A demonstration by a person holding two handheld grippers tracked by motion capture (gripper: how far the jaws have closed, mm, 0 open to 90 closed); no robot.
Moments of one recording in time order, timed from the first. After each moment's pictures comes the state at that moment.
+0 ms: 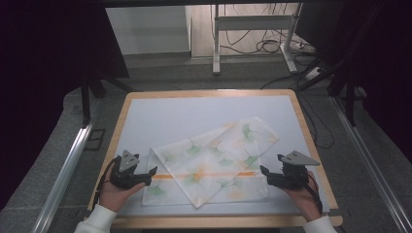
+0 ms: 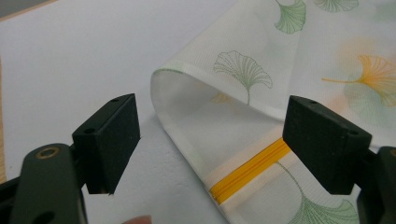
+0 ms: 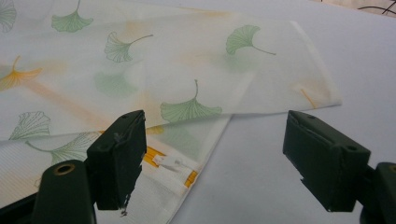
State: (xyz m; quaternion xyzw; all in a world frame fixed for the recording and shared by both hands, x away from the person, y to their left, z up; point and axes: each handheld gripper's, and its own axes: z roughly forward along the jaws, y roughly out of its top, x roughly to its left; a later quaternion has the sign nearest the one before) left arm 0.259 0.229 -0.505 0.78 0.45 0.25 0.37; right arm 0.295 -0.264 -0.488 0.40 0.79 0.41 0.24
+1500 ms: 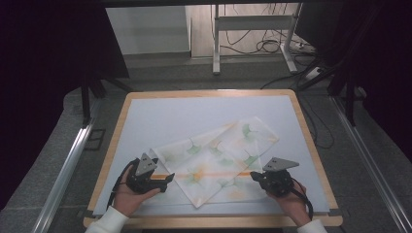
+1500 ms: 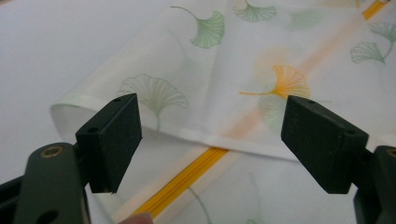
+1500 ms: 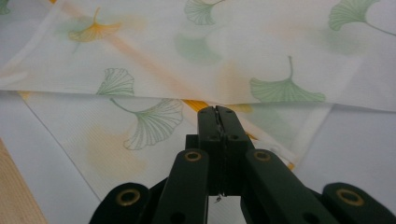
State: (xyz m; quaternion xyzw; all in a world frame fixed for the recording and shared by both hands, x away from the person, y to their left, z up) left arm 0.254 0.184 -0.500 0.81 0.39 0.21 0.38; right arm 0.284 -0.226 -0.496 0.33 0.85 0.38 0.15
